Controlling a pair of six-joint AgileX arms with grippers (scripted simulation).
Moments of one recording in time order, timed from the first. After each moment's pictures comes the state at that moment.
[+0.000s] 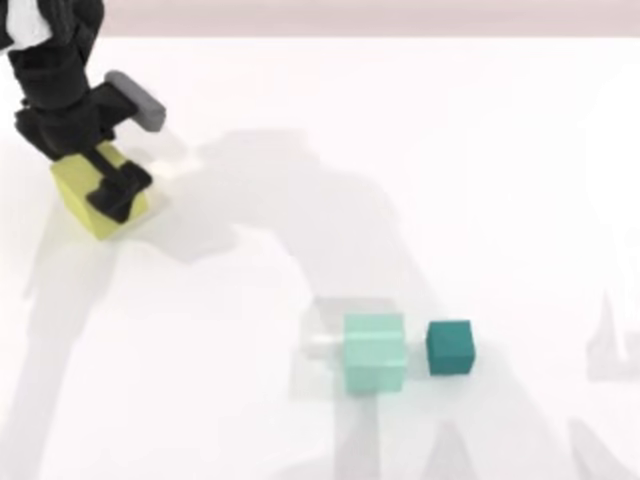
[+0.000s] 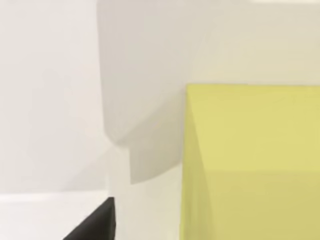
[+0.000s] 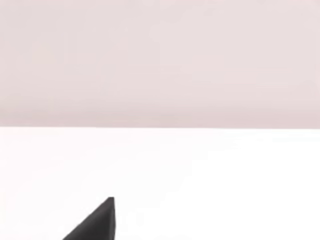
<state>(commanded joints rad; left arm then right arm) -0.08 2.43 1.99 -1.12 0.01 0.75 0.01 0.00 0.00 0.00 0.00 0.00</state>
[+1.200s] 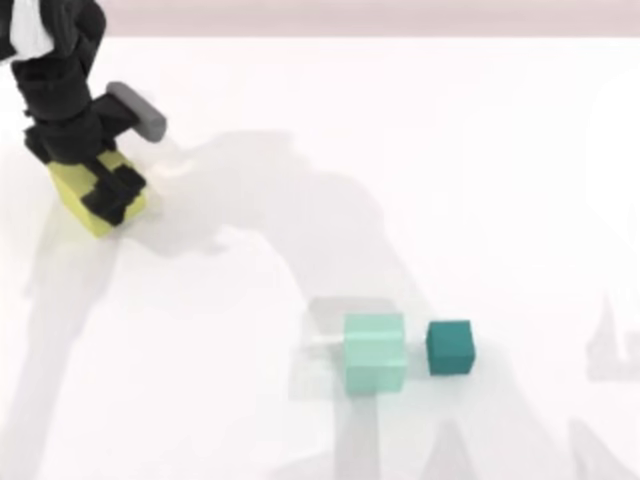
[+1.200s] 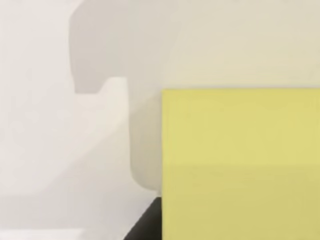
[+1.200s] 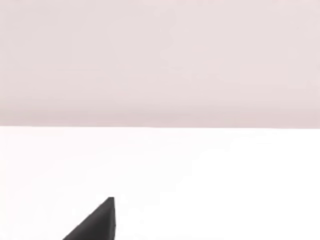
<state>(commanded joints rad) -0.08 2.44 1.95 -1.09 0.01 0.75 0.01 0.00 0.00 0.00 0.00 0.00</state>
